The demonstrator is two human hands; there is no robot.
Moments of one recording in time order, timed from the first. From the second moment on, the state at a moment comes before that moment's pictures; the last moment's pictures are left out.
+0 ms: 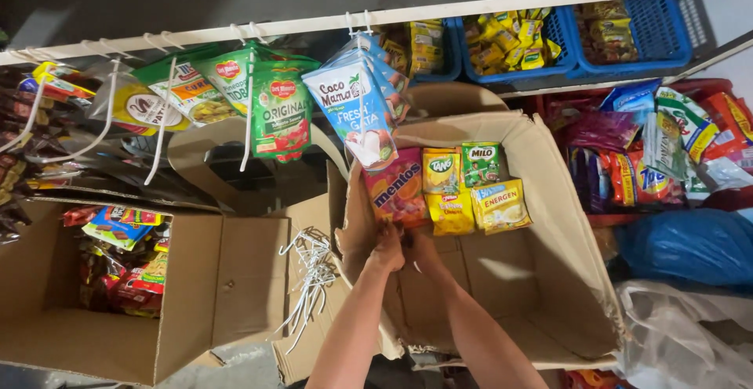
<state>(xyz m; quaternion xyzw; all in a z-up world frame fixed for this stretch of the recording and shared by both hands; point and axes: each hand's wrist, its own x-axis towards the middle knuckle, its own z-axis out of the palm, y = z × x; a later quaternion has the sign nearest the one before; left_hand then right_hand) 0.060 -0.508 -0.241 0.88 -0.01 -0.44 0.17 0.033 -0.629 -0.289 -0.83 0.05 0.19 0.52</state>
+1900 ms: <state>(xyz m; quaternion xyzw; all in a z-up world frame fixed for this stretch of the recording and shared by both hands) -0.100 -0.105 0.039 0.79 0.02 -0.09 0.61 -0.127 -0.261 0.040 -0.73 0.11 0.10 0.67</state>
